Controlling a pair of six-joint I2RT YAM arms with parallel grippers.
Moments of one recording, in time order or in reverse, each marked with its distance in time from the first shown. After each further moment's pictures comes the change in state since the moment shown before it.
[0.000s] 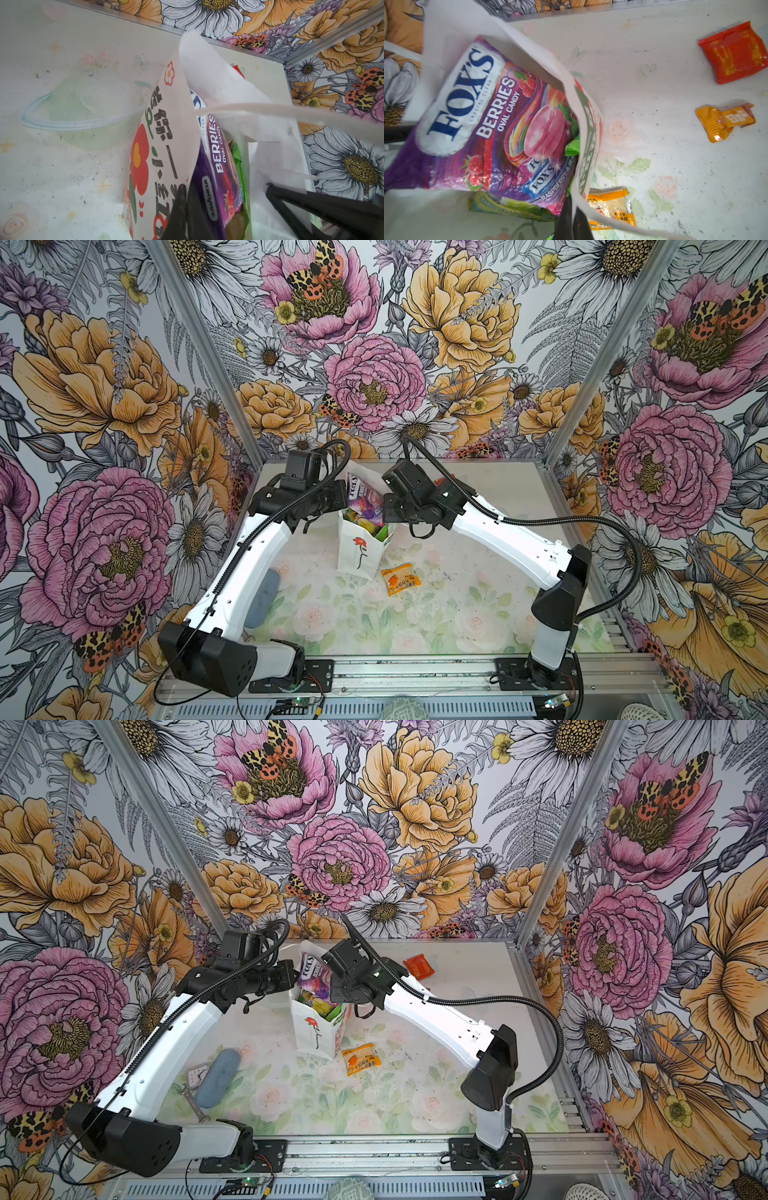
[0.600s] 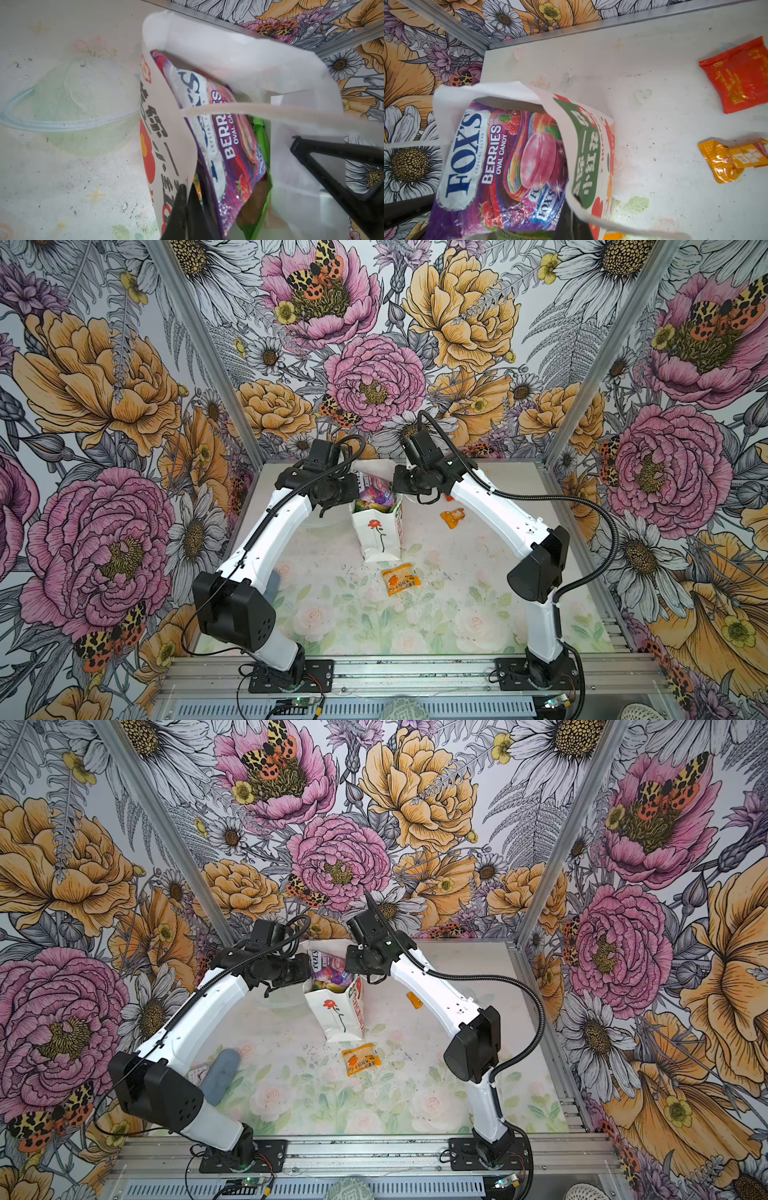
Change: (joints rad) left arm -0.024 0.222 0.122 -0.021 -0.016 -0.030; right arm -0.200 0.206 0.208 -0.005 -0.187 -0.064
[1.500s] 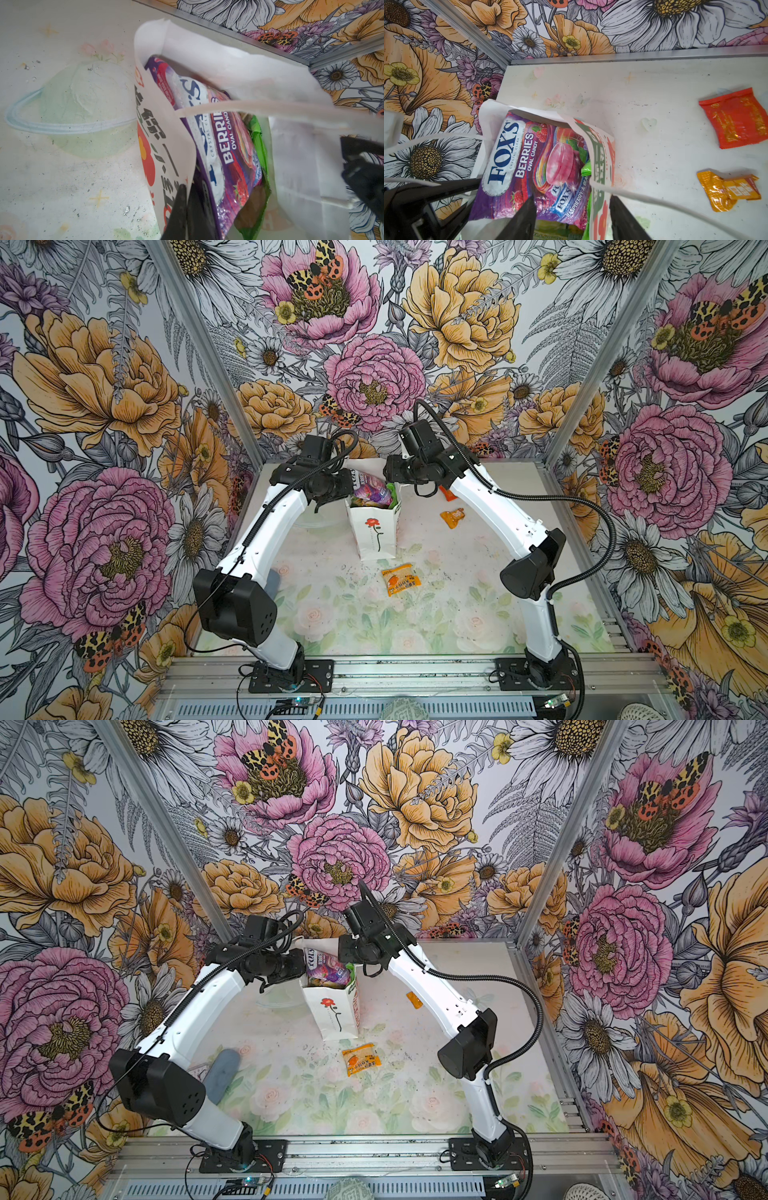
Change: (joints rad) left arm 0.063 0.011 0.004 0.013 0.043 0.001; right arm 0.023 0.037 0.167 -0.048 0.045 -0.087
